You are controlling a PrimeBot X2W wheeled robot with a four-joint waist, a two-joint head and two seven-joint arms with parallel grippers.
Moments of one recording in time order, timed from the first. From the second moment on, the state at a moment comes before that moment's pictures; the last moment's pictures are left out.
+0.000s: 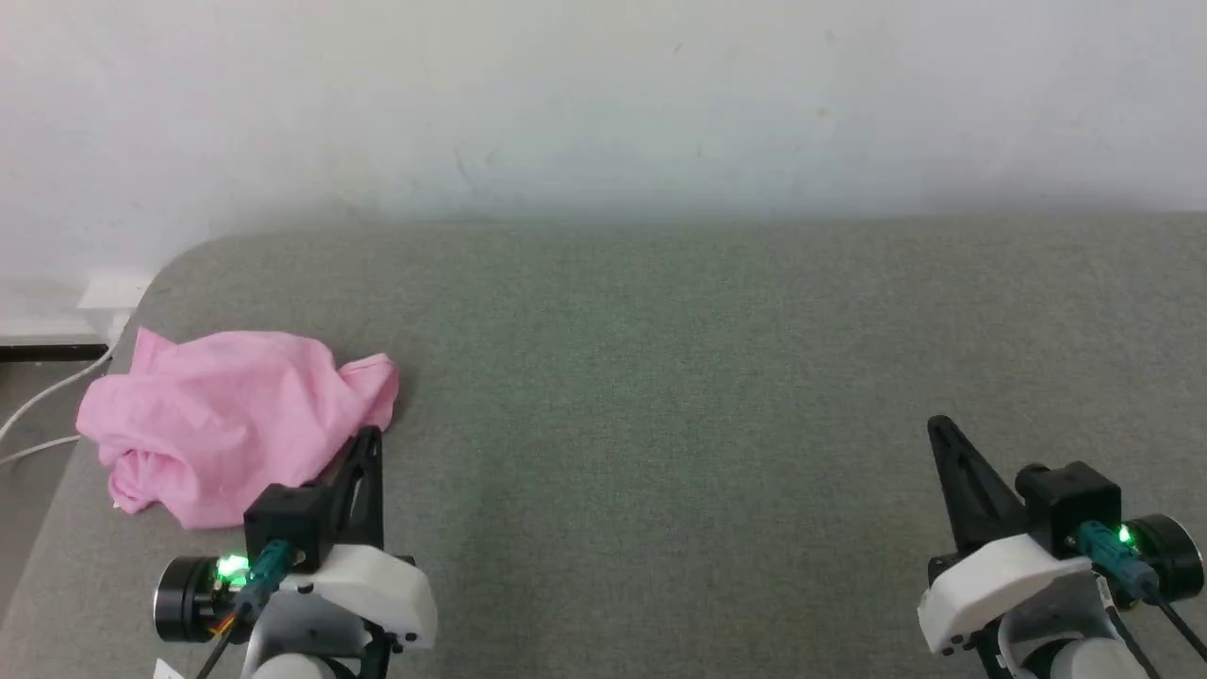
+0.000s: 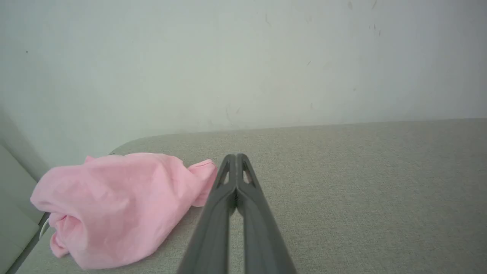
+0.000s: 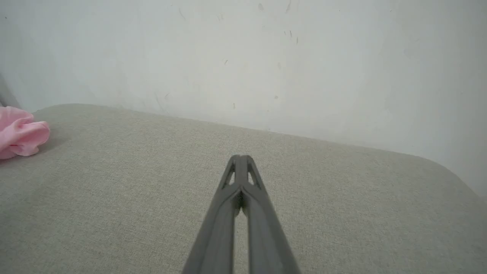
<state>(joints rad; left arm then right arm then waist) -0.01 0.05 0.00 0.00 -0.01 -0.01 0.00 0.01 -0.05 0.00 0.00 0.00 0.13 0.00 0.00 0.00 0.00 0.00</state>
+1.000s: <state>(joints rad) -0.01 0.05 0.00 0.00 -0.01 -0.01 0.00 0.02 -0.05 0.00 0.00 0.00 0.13 0.00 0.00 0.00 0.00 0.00</state>
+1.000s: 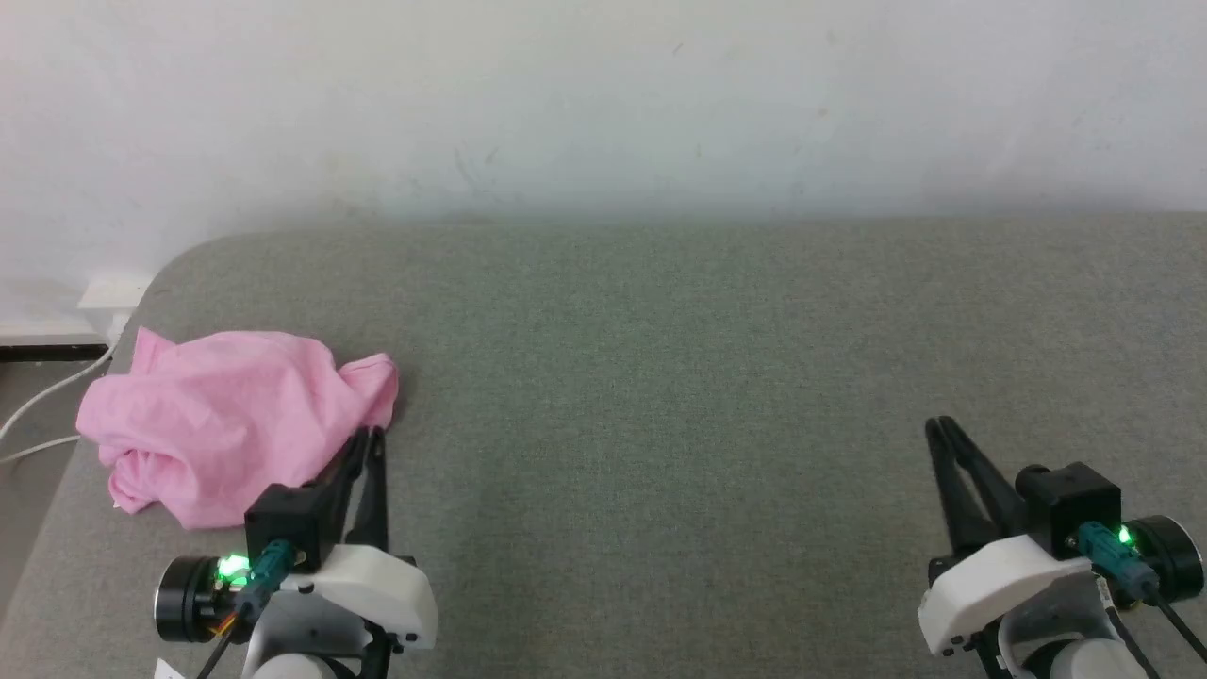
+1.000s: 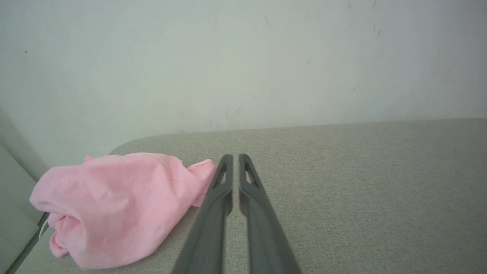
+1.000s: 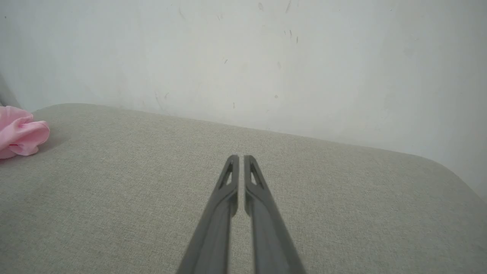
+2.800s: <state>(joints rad) -0.01 0.07 -0.04 0.03 -0.08 0.07 -0.10 0.02 -0.05 0.02 0.02 0.00 0.13 -0.05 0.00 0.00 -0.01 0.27</state>
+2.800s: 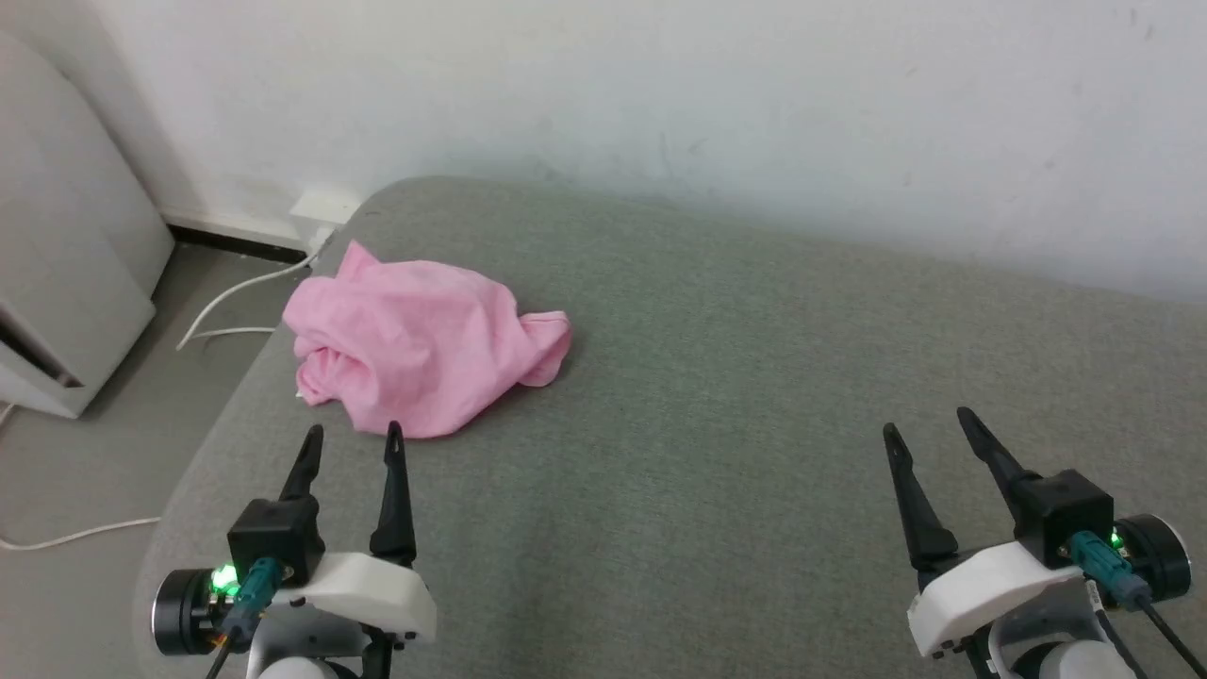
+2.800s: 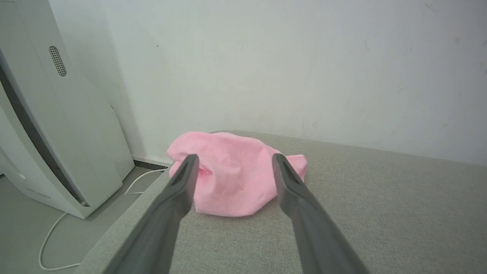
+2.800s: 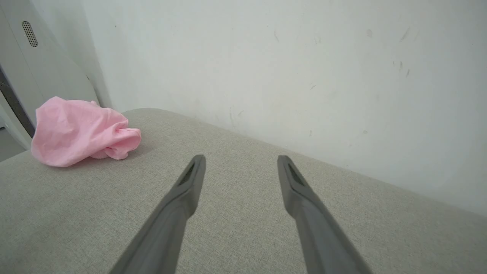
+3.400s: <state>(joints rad) 0.00 0.08 -0.04 0.04 -0.12 0.11 -0.13 0.01 -0.05 0.04 0.02 0.01 0.13 -0.07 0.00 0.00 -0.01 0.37</state>
